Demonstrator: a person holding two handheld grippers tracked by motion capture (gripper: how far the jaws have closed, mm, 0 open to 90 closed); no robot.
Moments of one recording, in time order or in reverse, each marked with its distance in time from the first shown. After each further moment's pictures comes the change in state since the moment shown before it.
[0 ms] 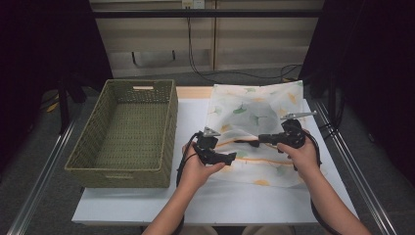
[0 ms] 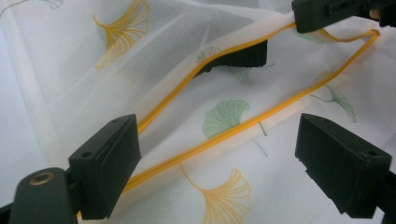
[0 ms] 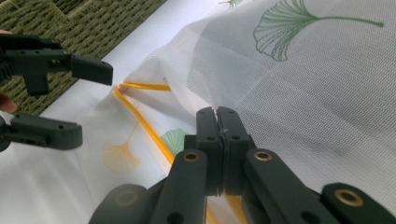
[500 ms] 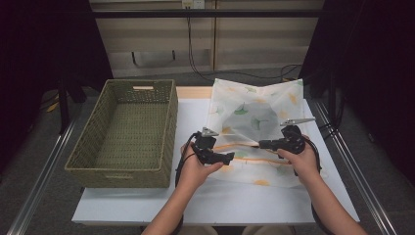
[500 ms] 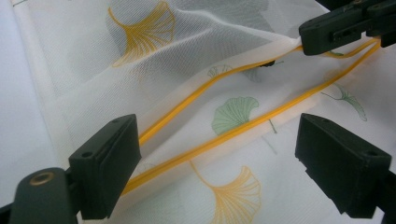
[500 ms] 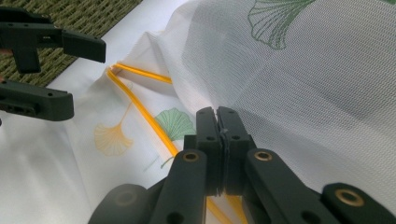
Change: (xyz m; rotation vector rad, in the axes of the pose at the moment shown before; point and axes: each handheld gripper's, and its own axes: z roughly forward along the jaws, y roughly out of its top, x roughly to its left) left arm 0.004 -0.002 0.001 0.005 0.010 -0.007; right arm -0.003 -0.018 0.005 0.024 0.005 0.001
